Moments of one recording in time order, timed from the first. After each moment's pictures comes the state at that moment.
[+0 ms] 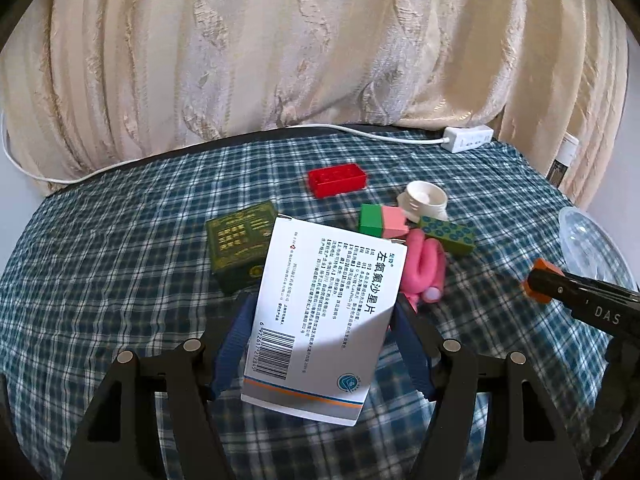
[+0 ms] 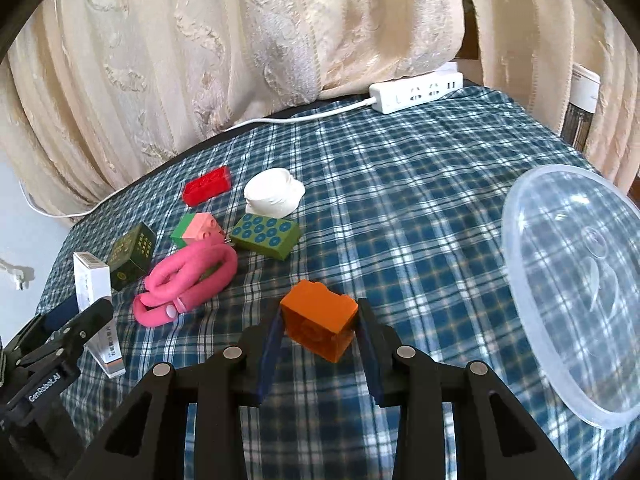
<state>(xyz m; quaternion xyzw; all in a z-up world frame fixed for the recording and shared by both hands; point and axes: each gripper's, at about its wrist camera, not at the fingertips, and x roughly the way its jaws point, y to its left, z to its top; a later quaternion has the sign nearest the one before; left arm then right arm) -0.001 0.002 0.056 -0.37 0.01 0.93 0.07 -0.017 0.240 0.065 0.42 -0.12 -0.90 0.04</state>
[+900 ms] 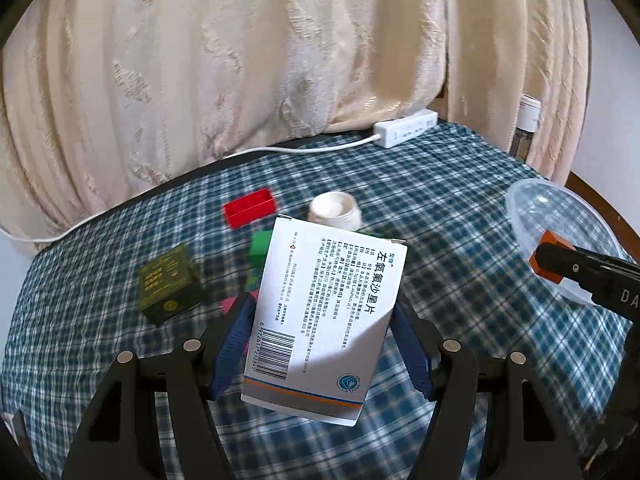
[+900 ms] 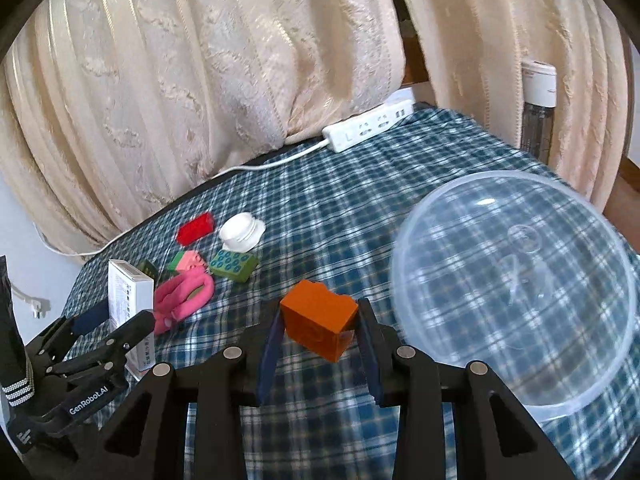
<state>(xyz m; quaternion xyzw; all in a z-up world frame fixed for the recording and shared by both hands) 0.014 0.103 0.076 -0.35 0.09 0.92 0.11 0.032 0.313 0.092 0.36 -0.16 -0.92 0.02</state>
